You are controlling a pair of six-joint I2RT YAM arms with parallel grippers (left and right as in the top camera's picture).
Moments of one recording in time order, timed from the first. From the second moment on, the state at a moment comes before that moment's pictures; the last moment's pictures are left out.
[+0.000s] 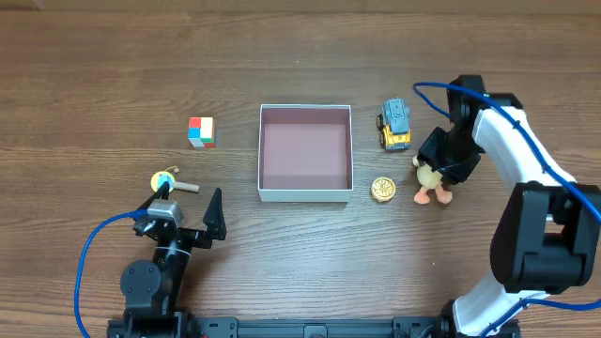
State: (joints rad) left arm 0.04 0.01 0.01 -0.06 0.20 -0.18; right arm -0.01 1.86 1.33 -1.08 -0.04 0.65
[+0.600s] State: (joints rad) left arm 0.04 0.01 0.01 -0.06 0.20 -0.18; right arm 0.54 1.87 1.99 -1.45 0.02 0.52
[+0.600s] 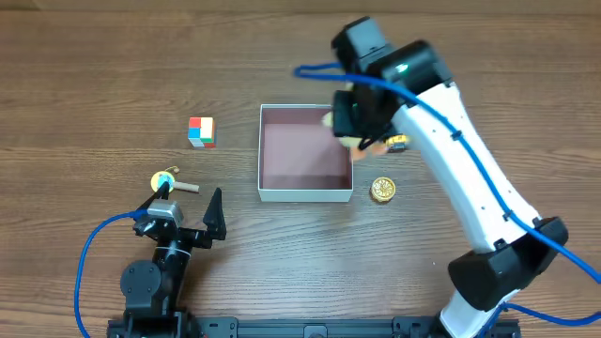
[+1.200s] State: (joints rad) left arm 0.04 0.01 0.01 -0.06 0.20 -0.18; right arm 0.69 2.09 1.92 -1.25 0.02 0.61
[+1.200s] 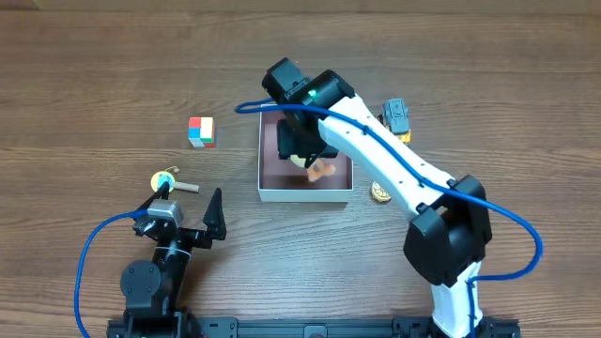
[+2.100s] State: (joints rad) left arm 0.04 0.01 0.01 -0.06 0.20 -0.18; right arm 0.18 1.97 2.27 -1.59 0.10 0.15
